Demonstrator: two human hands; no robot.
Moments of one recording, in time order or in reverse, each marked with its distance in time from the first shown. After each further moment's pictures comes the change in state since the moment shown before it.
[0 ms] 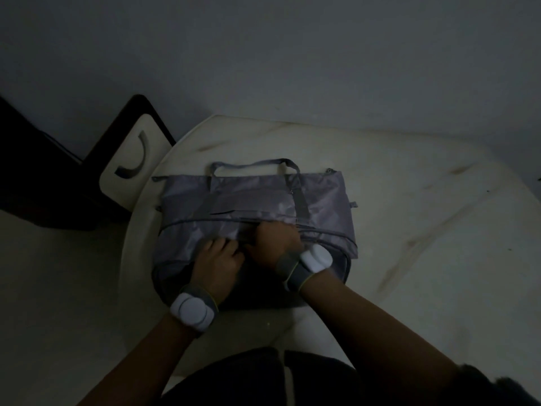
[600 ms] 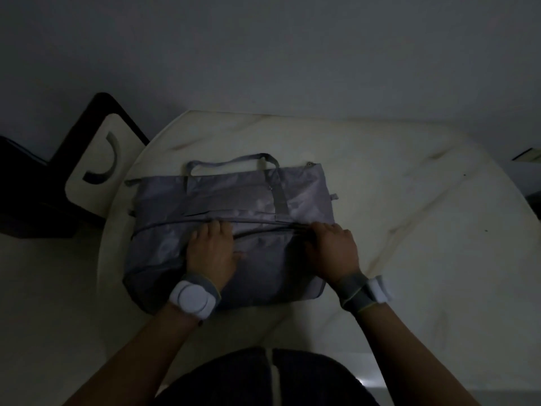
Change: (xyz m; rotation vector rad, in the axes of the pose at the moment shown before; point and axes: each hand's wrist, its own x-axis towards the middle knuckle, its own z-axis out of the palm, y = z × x) left_hand 0.047 0.021 -0.003 -0.045 -0.238 -0.334; right_hand -0.058 0.134 -0.010 -0.074 0.173 0.161
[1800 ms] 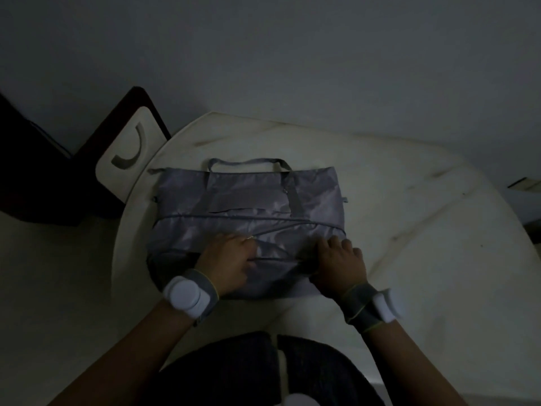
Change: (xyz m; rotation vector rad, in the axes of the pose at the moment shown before) left_hand -0.054 -0.017 -0.028 -0.248 0.006 0.383; right_hand -0.052 -0.036 -0.032 -0.225 -0.311 0.032
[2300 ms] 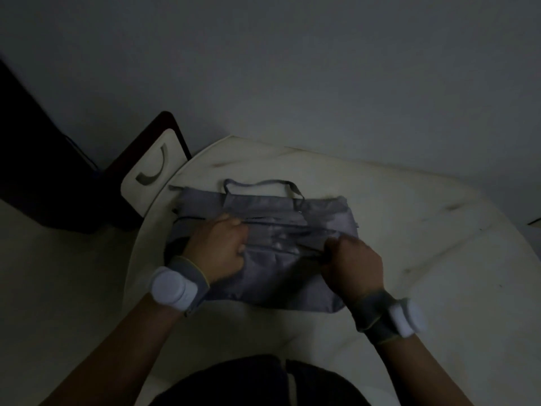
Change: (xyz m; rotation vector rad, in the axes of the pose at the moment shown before) left_hand 0.008 -0.029 -0.069 0.088 0.255 -0.046; right_hand 0.014 -0.016 -0.068 0.033 0.323 -0.060
